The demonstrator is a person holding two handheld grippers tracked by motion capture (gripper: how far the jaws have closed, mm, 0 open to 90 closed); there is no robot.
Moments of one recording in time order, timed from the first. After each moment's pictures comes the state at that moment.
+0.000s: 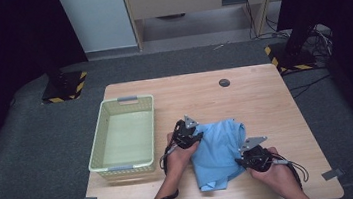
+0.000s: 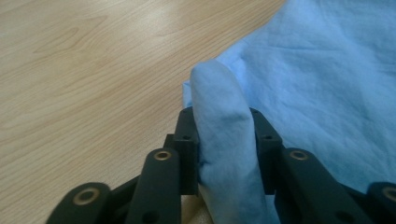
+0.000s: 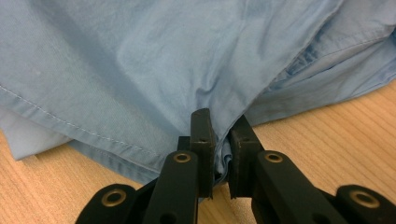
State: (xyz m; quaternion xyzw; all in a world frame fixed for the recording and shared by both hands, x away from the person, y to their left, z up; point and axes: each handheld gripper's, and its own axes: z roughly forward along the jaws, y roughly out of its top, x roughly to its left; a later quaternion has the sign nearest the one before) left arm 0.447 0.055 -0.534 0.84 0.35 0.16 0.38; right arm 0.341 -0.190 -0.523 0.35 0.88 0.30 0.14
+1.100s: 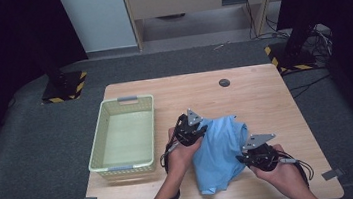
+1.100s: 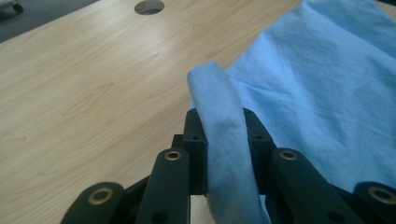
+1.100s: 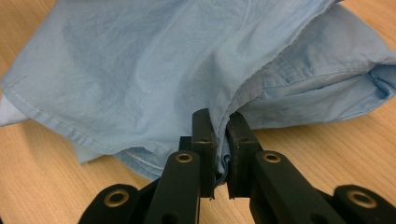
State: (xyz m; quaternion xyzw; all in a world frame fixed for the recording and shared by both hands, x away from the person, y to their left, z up) left arm 0.423 0.044 -0.473 0.83 0.32 0.19 0.41; right arm 0.327 -0.194 -0.485 0.33 0.87 0.33 0.14
